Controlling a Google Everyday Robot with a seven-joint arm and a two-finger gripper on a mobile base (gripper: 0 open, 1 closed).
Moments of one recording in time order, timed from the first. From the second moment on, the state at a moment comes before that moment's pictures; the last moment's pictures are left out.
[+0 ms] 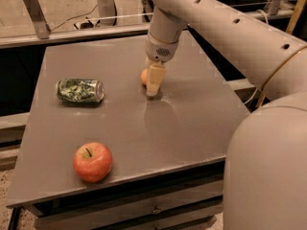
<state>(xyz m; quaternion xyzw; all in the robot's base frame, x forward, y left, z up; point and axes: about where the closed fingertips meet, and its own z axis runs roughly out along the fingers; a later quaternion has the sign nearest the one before) 0.650 0.000 0.837 -0.72 0.68 0.05 0.13</state>
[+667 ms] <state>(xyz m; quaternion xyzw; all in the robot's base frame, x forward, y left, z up) 0.647 0.000 0.856 -0.73 0.67 0.05 0.15</state>
